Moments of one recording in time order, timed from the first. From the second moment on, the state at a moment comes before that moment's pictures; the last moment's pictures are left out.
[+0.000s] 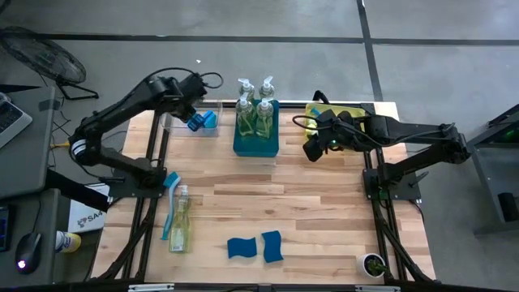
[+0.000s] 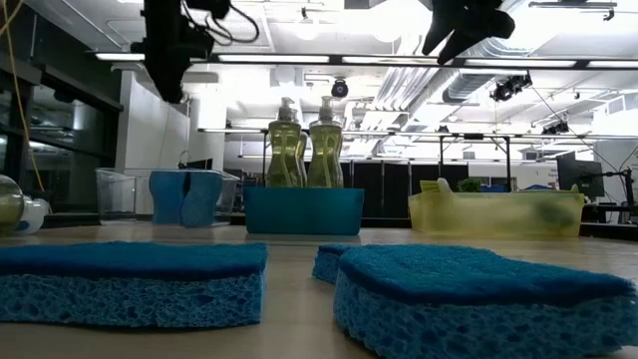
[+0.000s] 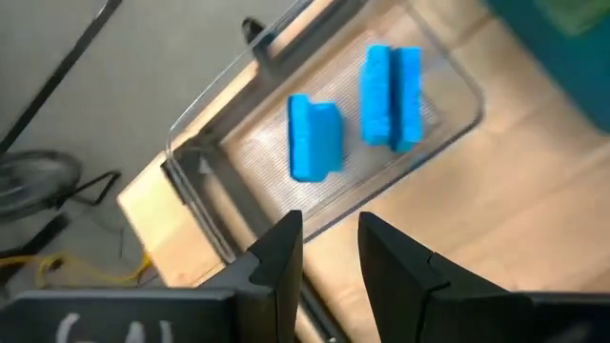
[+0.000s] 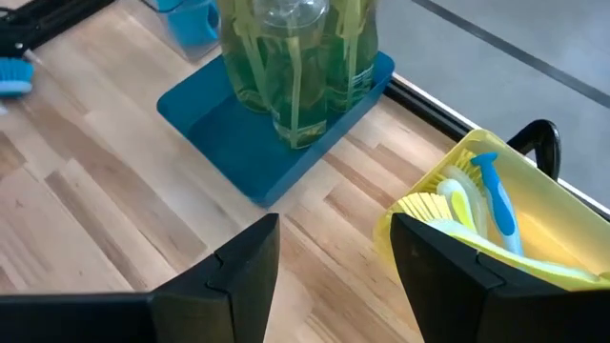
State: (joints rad) left arm 0.60 1.32 1.44 -1.40 -0.42 -0.21; right arm -0.04 1.25 1.33 -1.01 0.50 0.66
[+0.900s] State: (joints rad) left arm 0.13 1.05 1.43 -1.18 -0.26 -0.13; right arm 0.27 1.43 1.33 -0.67 0.28 0.63
